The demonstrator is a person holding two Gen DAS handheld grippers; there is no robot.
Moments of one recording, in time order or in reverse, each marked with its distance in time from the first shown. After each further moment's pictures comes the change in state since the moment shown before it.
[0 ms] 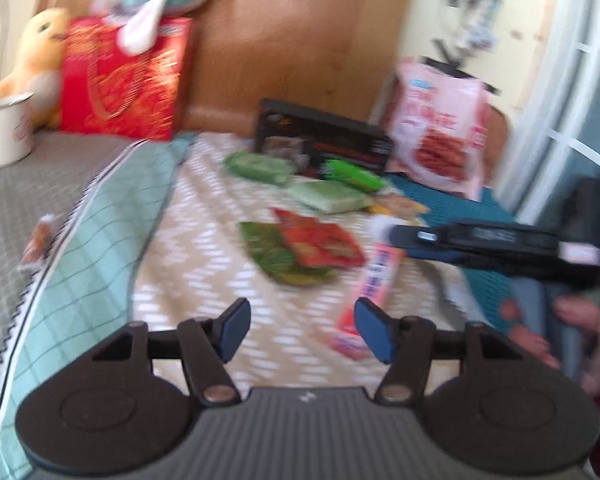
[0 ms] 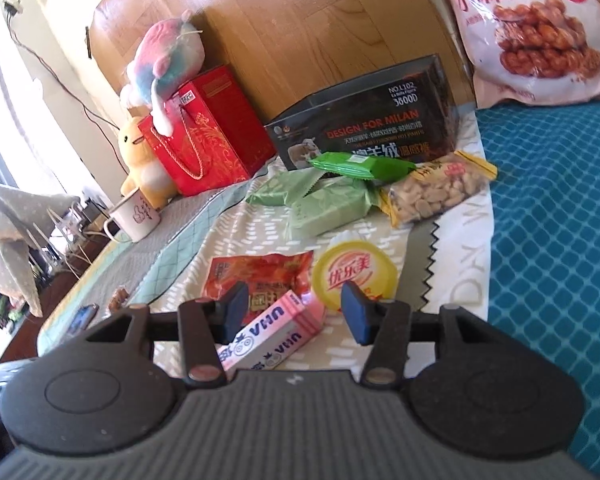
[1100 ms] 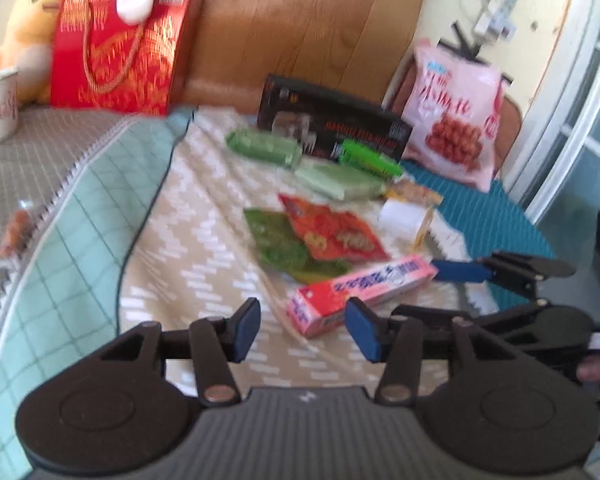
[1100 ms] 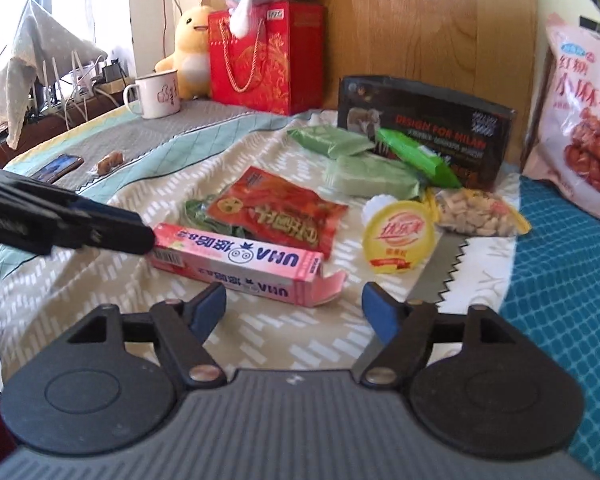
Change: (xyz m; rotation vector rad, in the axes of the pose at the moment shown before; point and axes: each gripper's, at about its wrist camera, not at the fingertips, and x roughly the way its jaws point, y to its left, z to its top) left arm 0.044 0.020 0.008 -0.072 0.088 0.005; right arm 0.008 0.043 -0.032 -0.486 0.127 -0.081
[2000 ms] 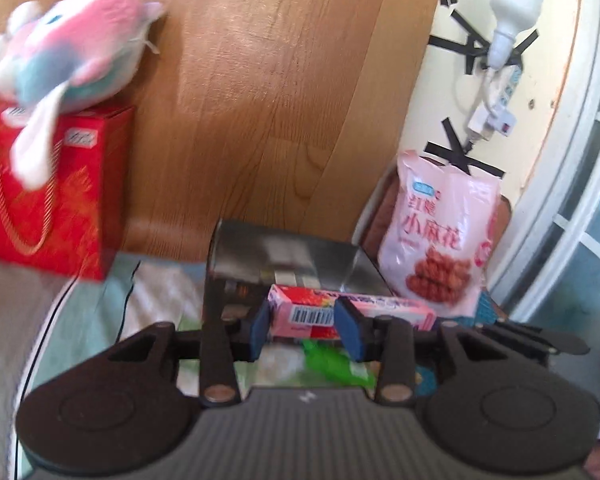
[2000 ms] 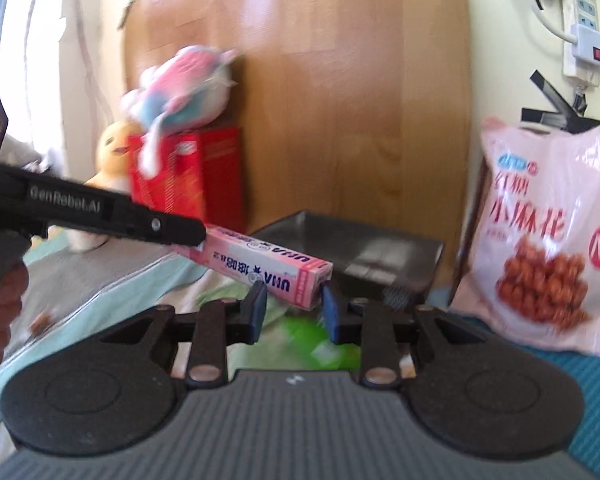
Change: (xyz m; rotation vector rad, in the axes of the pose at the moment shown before) left arm 0.043 -0.029 0.181 0.049 -0.178 -0.066; right arm -0.004 -0.056 0.112 0.095 -0.249 -0.183
